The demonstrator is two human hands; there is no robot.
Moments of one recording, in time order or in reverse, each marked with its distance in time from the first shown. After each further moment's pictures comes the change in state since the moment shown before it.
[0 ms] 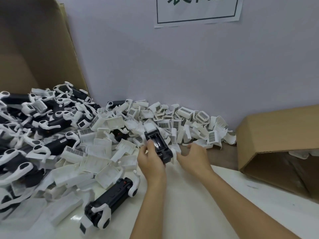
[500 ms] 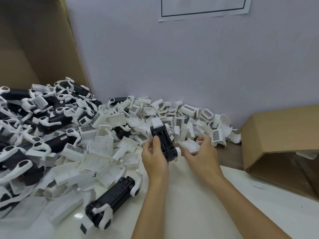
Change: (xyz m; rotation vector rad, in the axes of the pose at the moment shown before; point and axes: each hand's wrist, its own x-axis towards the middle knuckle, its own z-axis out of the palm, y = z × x) left_hand 0.008 -0.003 -0.002 0.079 -0.089 0.032; right_hand -0.009 0.005 -0.006 0.170 0.146 -0.129
